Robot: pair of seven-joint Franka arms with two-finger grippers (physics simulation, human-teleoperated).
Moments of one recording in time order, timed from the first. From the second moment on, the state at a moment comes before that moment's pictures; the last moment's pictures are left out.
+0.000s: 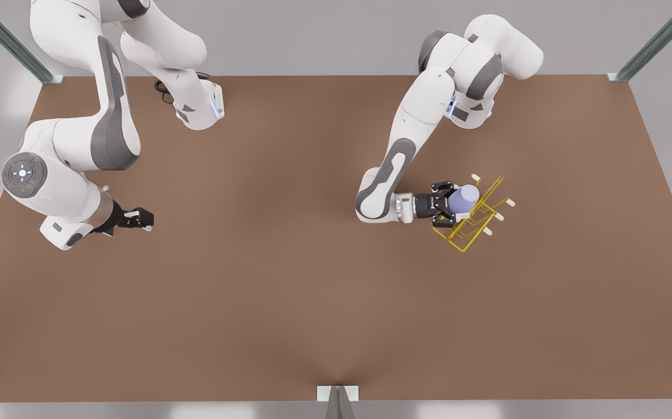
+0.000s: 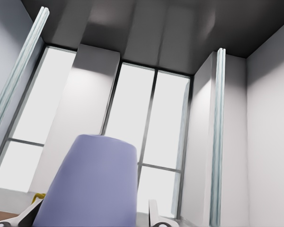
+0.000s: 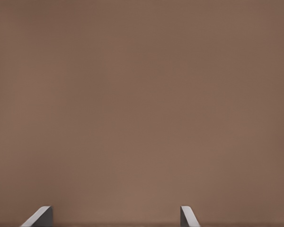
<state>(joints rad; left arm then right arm) -0.79 0.85 0.03 -1.72 1.12 0.94 -2.77 -0.12 0.21 0.22 -1.57 -0.06 1.70 -0.04</state>
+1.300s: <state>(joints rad) -0.12 0.19 -0.03 -1.39 0.01 1.40 -1.08 -0.12 0.15 0.22 -1.52 -0.06 1.64 -0.04</state>
